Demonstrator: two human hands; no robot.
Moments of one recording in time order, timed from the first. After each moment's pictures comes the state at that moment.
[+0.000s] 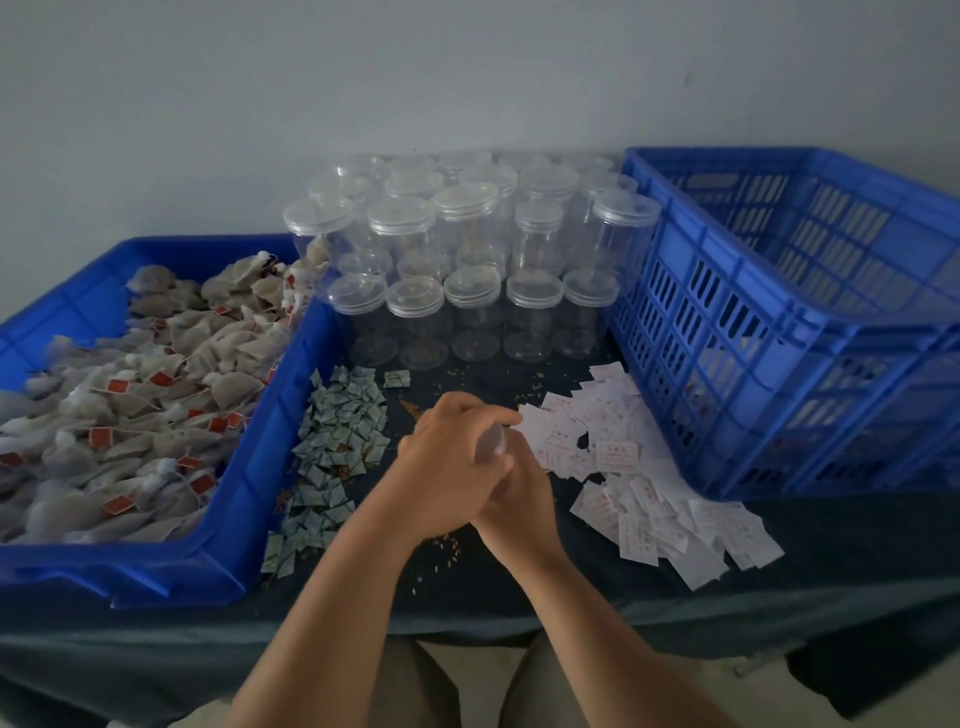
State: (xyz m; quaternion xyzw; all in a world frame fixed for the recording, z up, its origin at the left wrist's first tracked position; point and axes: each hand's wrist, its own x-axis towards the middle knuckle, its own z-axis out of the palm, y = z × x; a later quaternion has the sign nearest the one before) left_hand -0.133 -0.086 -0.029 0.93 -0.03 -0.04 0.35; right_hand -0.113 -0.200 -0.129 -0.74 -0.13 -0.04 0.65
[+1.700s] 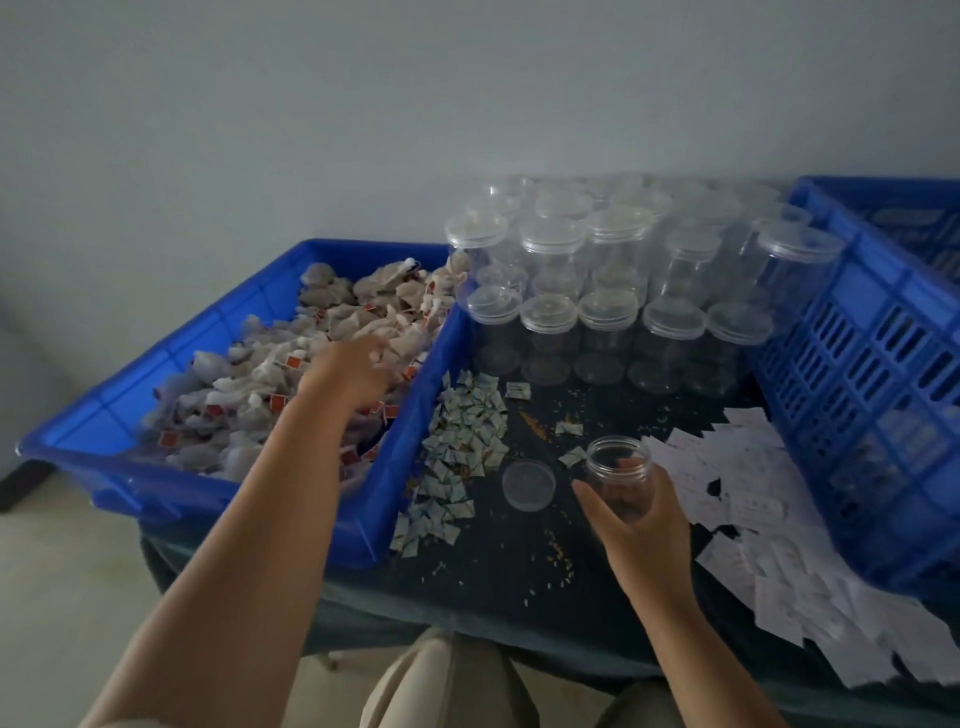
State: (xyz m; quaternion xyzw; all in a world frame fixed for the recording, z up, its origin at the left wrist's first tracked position) left_hand -0.093 0.141 0.001 0.95 0.27 0.01 0.14; right_hand -0.109 -0.204 -0.141 -0.77 -0.09 -0.10 0.63
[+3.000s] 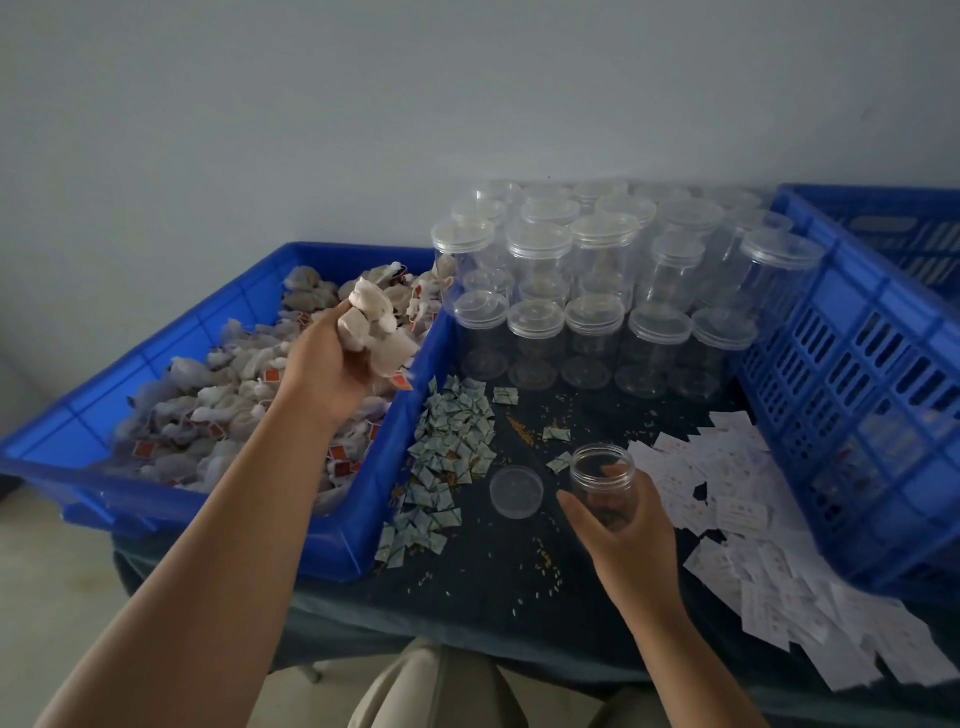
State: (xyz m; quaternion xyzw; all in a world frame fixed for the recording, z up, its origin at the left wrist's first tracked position) left_hand -0.094 0.134 0.005 0.47 0.19 0.18 0.85; right_hand -0.109 -0.206 -0.139 -0.77 -0.11 -0.10 0.62
